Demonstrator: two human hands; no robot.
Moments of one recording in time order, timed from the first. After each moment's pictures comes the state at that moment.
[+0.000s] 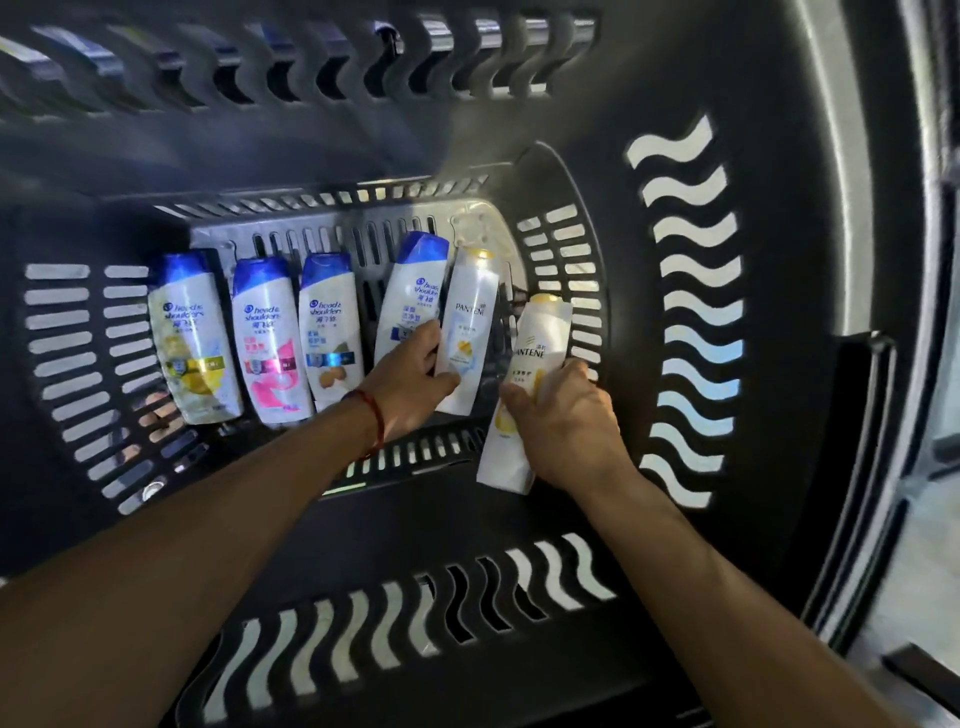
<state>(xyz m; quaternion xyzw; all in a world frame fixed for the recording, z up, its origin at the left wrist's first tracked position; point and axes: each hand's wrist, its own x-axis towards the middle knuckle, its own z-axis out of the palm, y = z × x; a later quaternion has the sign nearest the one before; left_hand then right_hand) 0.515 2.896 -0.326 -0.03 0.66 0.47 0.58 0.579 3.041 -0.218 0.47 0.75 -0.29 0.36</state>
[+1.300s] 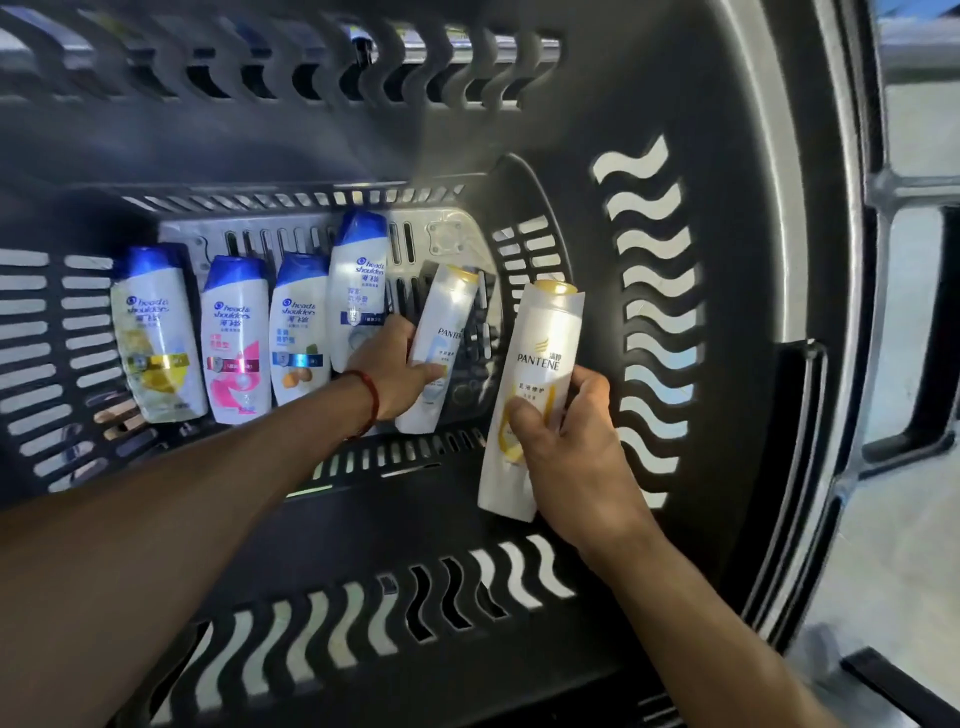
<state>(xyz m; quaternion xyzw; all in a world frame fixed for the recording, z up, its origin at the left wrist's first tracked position) 0.501 2.918 -0.319 0.00 0.78 0.33 0.54 0.604 3.050 -0.169 0.51 0.67 -0.50 0.20</state>
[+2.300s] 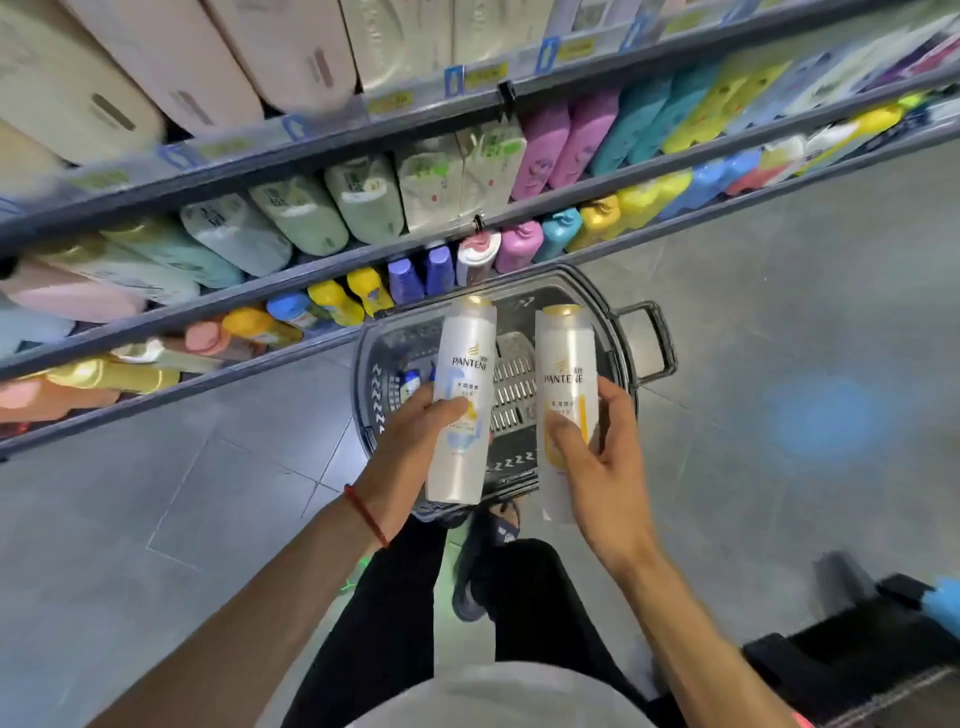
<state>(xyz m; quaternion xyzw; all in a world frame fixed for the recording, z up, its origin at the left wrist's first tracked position) 0.468 2.749 0.278 -0.13 0.61 0.61 0.49 0.596 2.889 0.289 0.42 0.62 -0.66 -0.07</state>
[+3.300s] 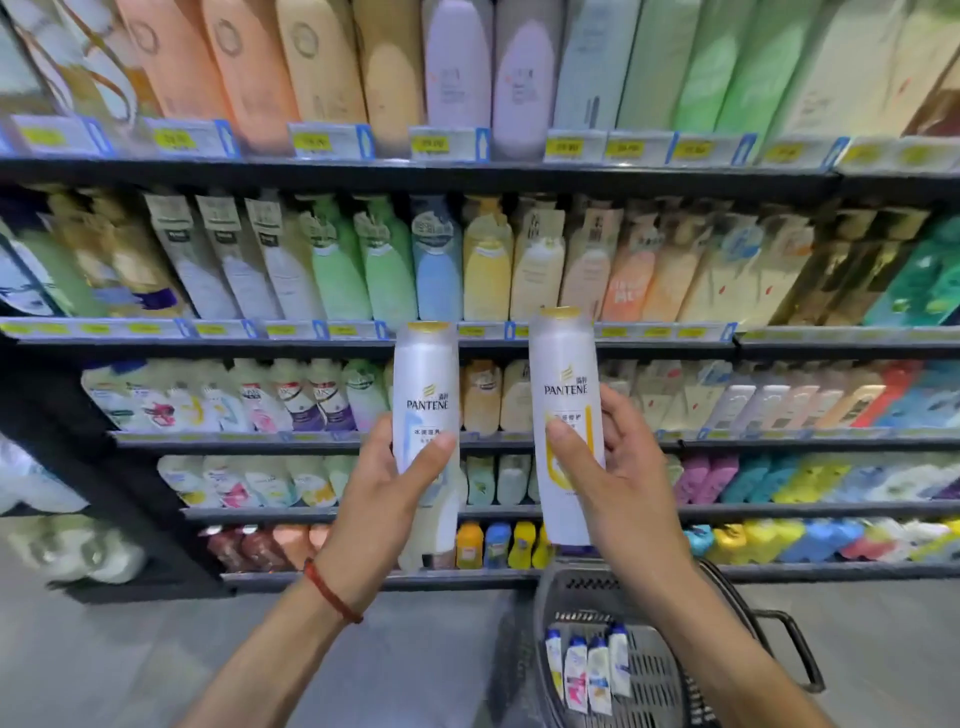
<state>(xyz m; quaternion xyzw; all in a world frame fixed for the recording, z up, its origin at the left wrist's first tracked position) 0.492 2.433 0.625 0.04 0.68 0.73 0.05 0.529 2.632 0.626 0.03 0.68 -0.71 -0.18</state>
